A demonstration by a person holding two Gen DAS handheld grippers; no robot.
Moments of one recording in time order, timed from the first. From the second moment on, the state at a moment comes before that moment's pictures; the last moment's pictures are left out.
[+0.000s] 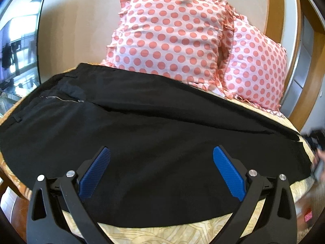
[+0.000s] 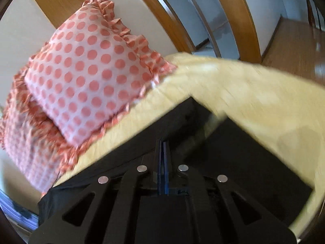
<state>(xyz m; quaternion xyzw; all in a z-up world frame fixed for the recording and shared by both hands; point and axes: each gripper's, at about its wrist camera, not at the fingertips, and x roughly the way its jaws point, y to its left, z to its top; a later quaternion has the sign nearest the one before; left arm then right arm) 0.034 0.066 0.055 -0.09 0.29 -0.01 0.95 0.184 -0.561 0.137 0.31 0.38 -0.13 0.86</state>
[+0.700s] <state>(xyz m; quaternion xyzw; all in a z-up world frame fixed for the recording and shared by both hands) 0.142 0.149 0.090 -0.20 0.30 0.04 0.93 0.183 -0.591 0.100 0.42 0.37 -0.09 0.83</state>
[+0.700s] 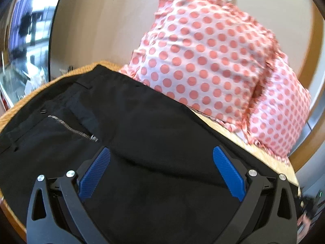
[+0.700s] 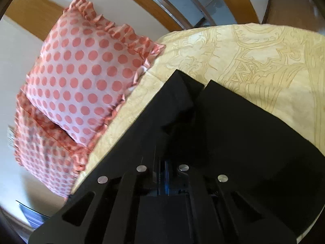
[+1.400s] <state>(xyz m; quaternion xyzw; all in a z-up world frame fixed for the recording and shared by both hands) 0.346 0.172 0.051 -0.28 0.43 0.11 0.85 0.153 -0.599 0.126 0.37 0.32 -0.06 0.87</state>
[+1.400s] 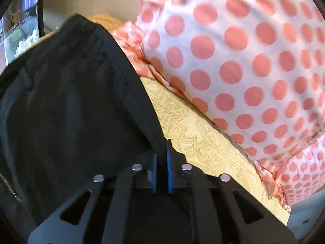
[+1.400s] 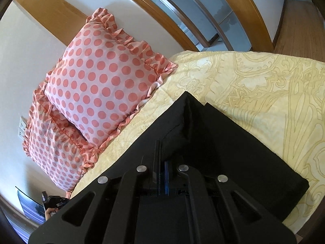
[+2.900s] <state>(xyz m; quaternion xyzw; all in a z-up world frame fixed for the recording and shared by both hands) -0.030 0.186 0.020 -0.27 0.33 0.10 0.90 0.065 -0.630 0.102 0.37 0.35 -0.15 0.85</state>
